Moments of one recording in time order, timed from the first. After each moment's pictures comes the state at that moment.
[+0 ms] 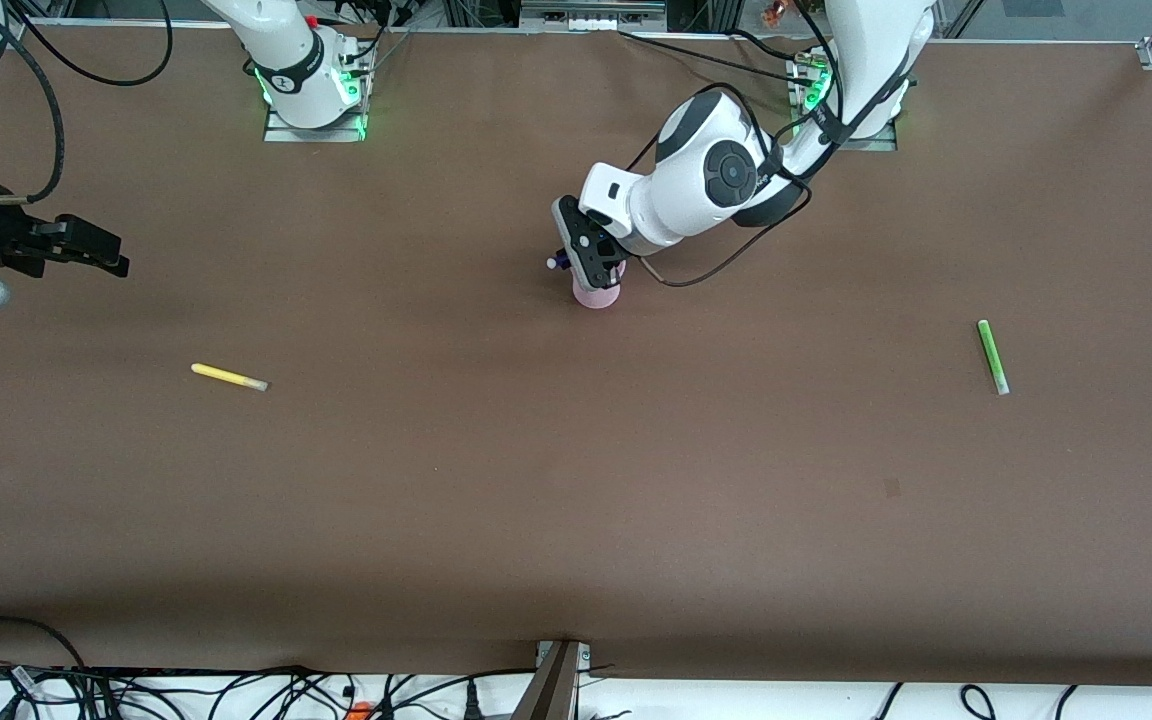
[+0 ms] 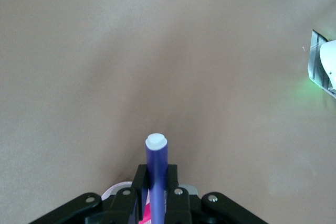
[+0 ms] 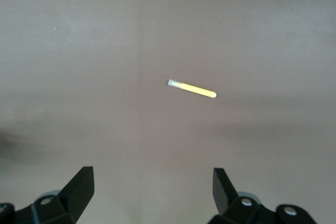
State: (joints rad) left arm -0.14 0.46 -0.68 -1.99 -0.42 2.57 0.64; right arm 0.05 0.10 -0.06 -1.54 0.02 1.56 -0.02
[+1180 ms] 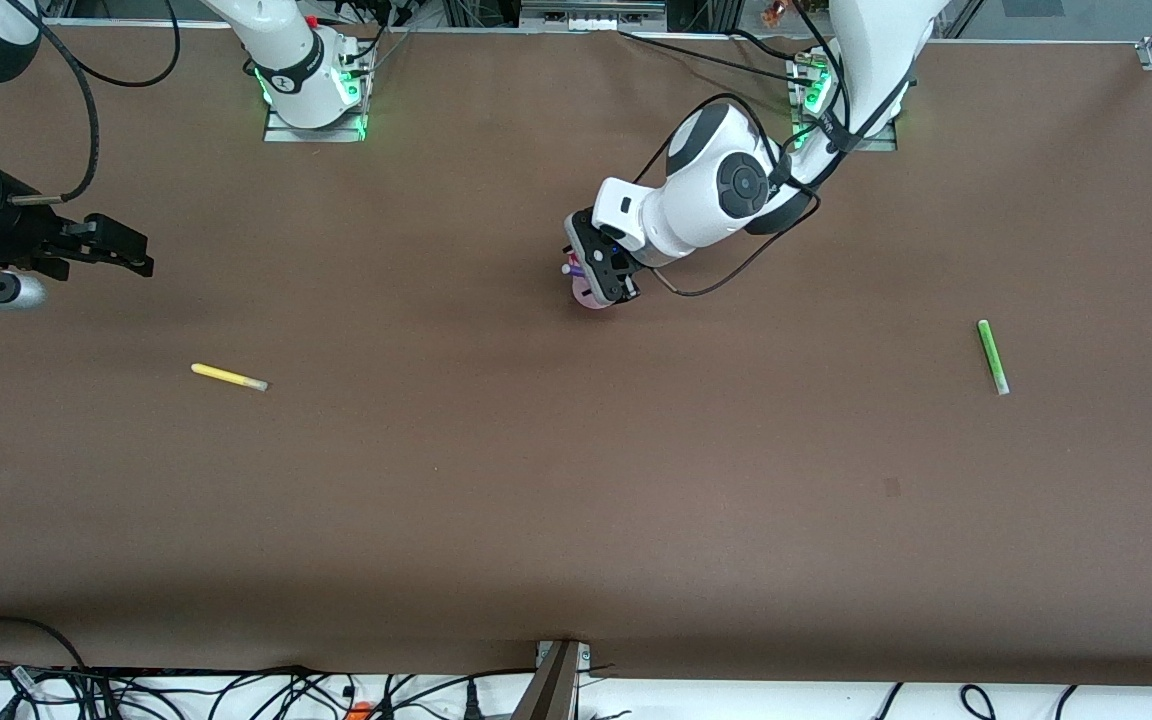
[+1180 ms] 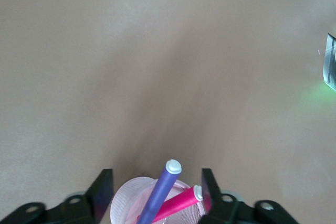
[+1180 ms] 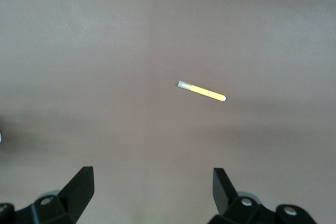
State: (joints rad) left arm -0.12 0.46 -0.67 -2.00 -0.42 2.61 0.64; right arm 0.08 0.10 -0.04 -1.54 0.02 1.57 -0.02
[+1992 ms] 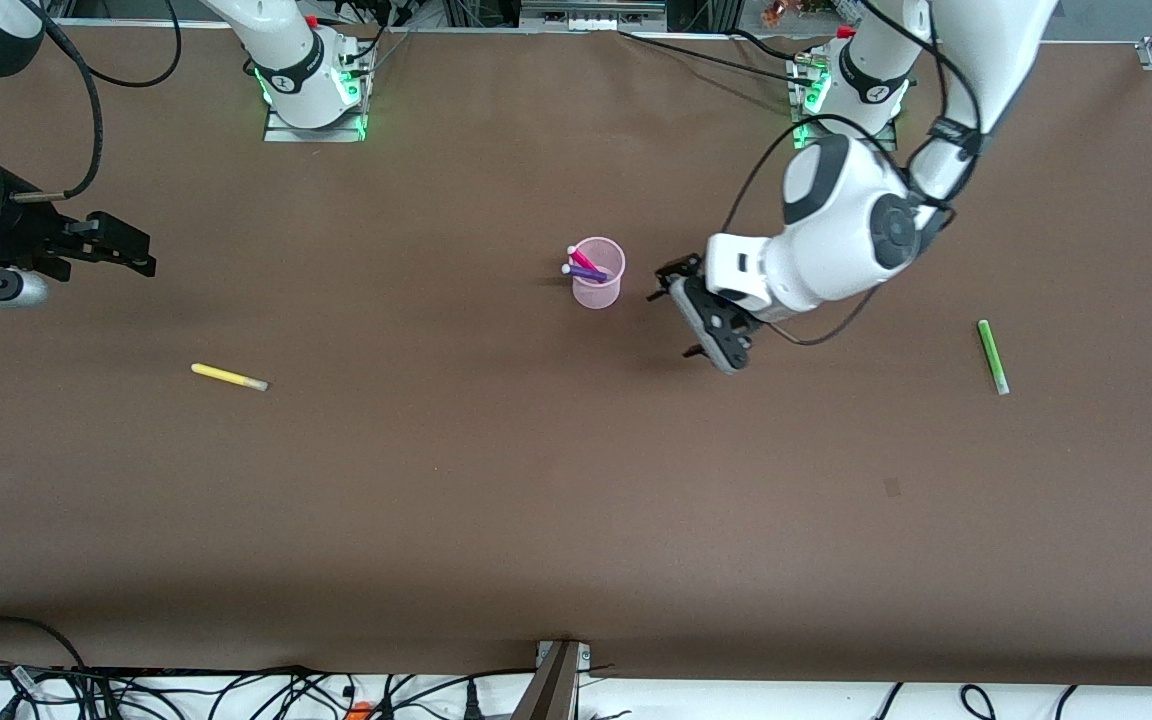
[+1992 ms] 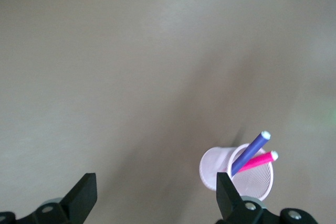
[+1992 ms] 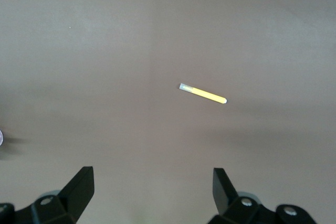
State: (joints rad) left arm 0.17 0.36 -0.66 -1.88 -0.33 2.31 0.62; right arm 0.08 0.10 -0.04 -1.53 0.02 1.57 -0.02
